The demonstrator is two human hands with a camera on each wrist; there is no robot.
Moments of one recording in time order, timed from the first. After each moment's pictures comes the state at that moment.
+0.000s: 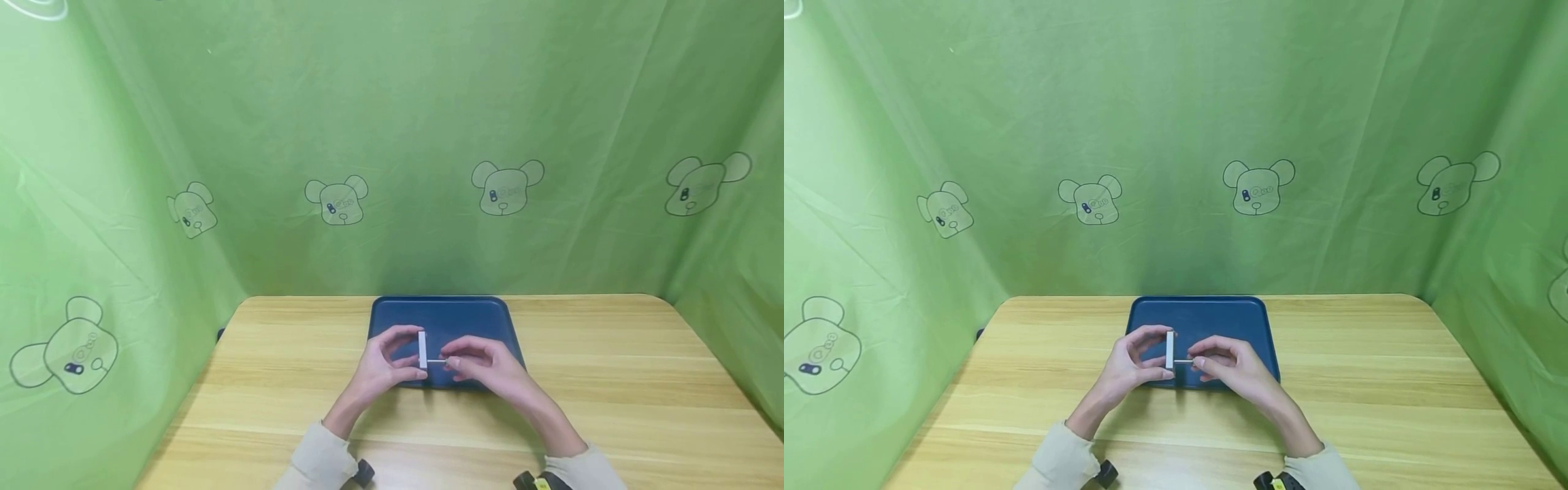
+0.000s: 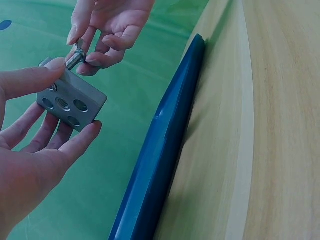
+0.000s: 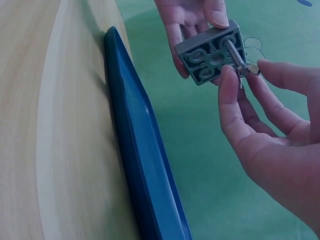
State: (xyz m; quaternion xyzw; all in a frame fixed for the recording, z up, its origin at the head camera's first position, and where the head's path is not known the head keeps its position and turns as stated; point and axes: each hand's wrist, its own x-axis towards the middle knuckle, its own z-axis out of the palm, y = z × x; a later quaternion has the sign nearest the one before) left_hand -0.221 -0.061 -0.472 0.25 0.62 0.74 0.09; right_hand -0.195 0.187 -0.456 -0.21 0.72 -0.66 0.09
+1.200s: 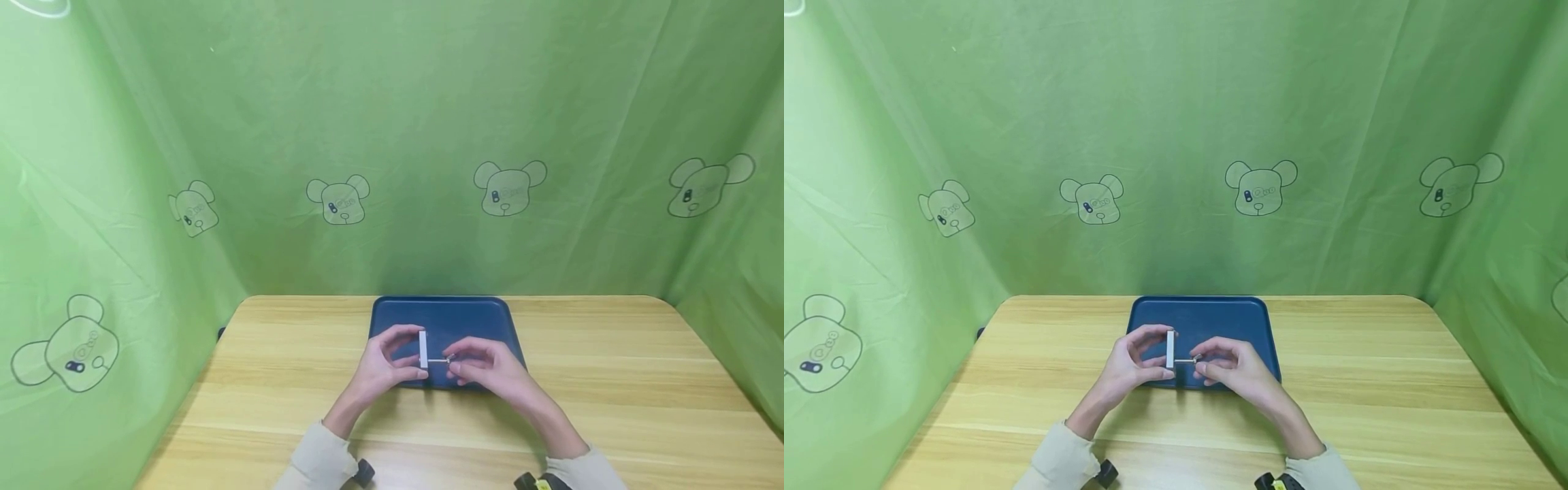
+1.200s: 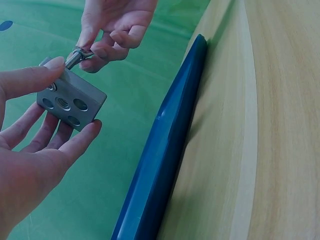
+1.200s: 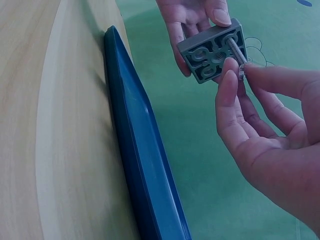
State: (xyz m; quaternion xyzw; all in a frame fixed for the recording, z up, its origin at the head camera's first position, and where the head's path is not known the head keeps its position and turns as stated) left_hand -0.221 -0.062 -0.471 0.25 0.62 0.74 0.08; right_hand -0.196 0.188 -0.460 -0.20 0.71 -0.66 0.10
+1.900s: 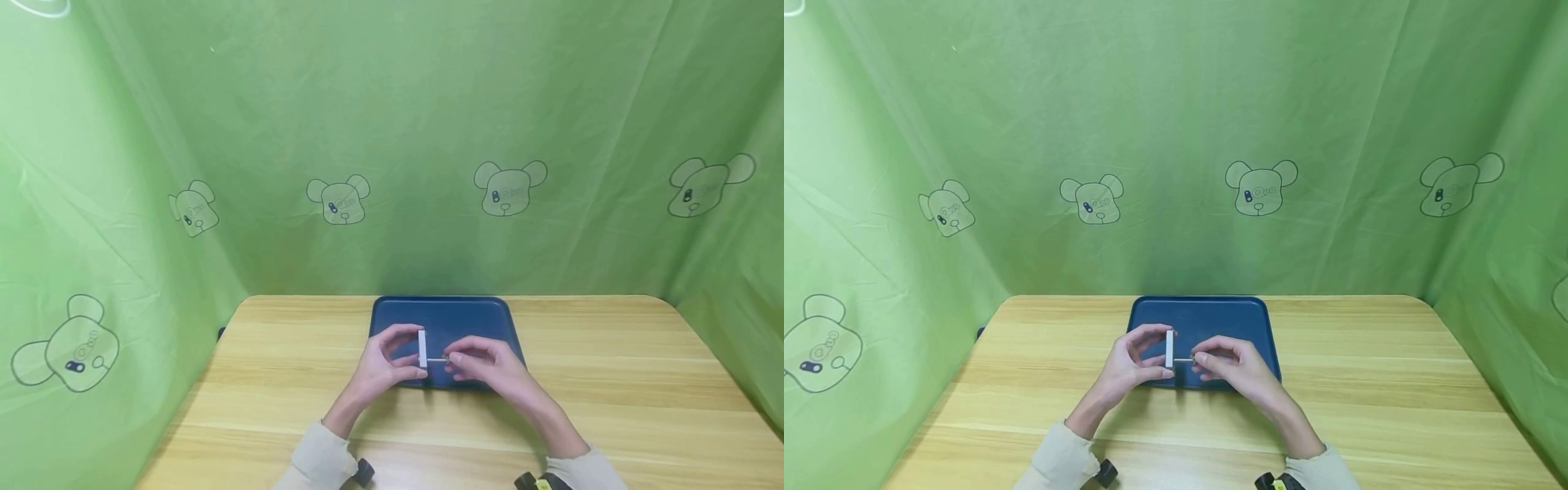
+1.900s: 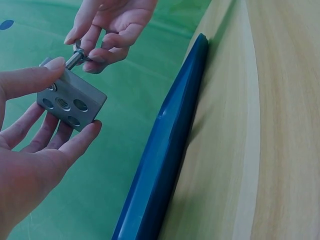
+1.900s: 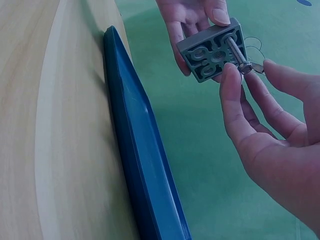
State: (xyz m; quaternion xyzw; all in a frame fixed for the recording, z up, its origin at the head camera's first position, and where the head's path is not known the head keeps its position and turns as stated) left_hand -0.222 -0.062 -0.470 0.25 0.63 0.73 0.08; right_hand -0.196 0.189 -0.459 -0.19 0.71 -0.67 0.09
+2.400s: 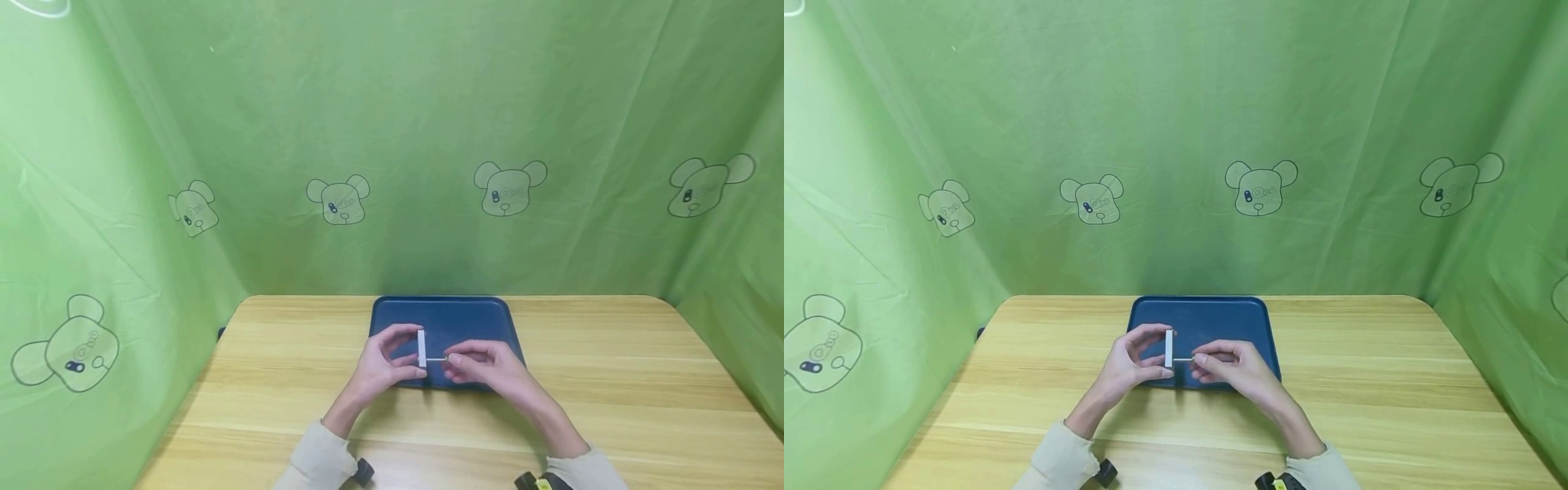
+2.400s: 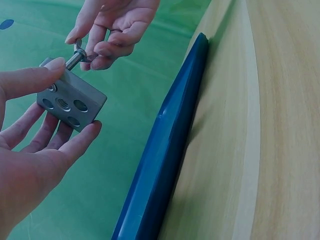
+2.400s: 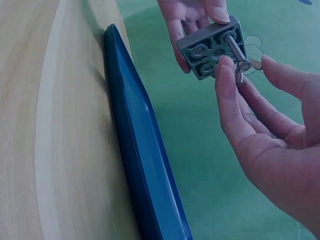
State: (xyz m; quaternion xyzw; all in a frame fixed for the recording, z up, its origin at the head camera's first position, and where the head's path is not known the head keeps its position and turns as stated) left_hand -0.223 -0.063 -0.471 0.25 0.63 0.73 0.08; right_hand -0.196 0.189 -0.457 -0.17 0.70 -0.68 0.12
